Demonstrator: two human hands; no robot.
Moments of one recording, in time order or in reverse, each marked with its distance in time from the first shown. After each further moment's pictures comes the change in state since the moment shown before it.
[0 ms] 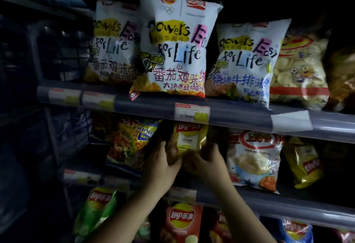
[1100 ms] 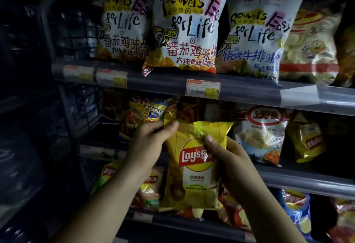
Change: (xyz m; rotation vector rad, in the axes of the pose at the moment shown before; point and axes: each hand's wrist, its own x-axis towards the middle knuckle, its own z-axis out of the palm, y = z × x) left_hand -0.042 0.029 -0.074 -0.667 -0.084 -0.053; right_hand -0.078 -0.019 -0.014 0.421 -0.261 -0.009
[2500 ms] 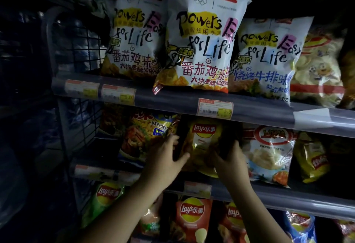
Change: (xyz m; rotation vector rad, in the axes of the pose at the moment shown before) left_hand 0.059 -0.062 -0.007 0.812 -0.054 0.254; right_hand 0.086 0.040 -0.018 -0.862 0.519 -0.109
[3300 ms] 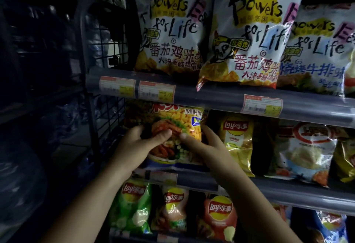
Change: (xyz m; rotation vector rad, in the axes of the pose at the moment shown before) left_hand 0.000 -0.063 -0.128 -0.641 -0.056 -0.241; right_hand -0.034 -0.105 0.069 0.594 -0.528 0.011
